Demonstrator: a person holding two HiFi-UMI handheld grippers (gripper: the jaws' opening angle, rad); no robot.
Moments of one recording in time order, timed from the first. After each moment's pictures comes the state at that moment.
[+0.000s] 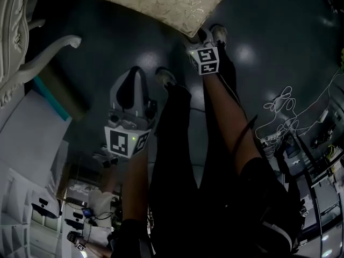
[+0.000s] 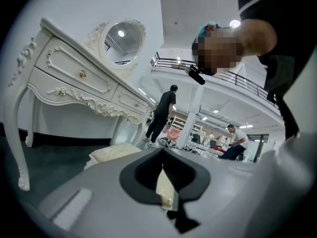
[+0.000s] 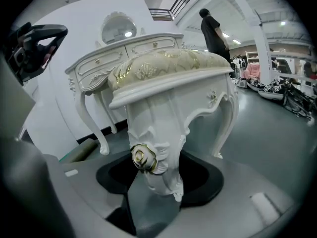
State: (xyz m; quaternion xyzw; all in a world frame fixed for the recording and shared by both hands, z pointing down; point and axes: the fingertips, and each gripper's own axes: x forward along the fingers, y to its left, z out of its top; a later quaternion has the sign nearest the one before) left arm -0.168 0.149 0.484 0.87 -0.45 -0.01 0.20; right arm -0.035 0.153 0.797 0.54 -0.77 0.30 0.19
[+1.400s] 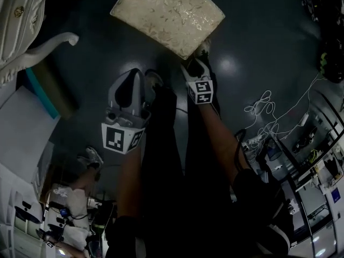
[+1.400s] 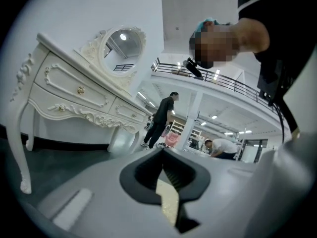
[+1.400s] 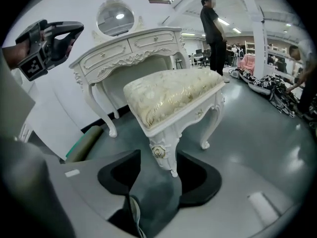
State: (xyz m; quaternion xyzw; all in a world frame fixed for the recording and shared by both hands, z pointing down) left arm -0.157 0.179 0.424 0.87 -0.44 -0.04 0.21; right arm 0.001 0.302 0.743 0.53 -0.72 0.36 0.26
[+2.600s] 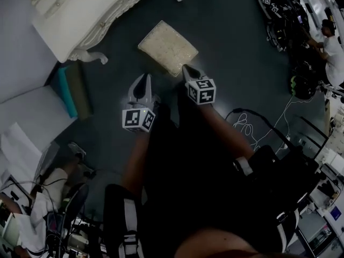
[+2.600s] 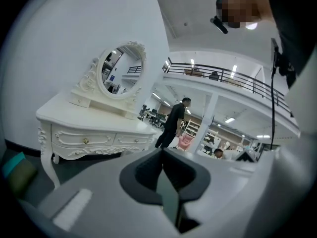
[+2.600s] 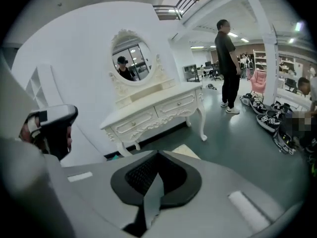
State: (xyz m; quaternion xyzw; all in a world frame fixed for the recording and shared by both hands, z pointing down) left arm -0.173 0.197 0.156 0.81 -0.53 -0.01 0.24; right arm -0.018 0.189 0.278 0.50 -0.77 0.33 0.22
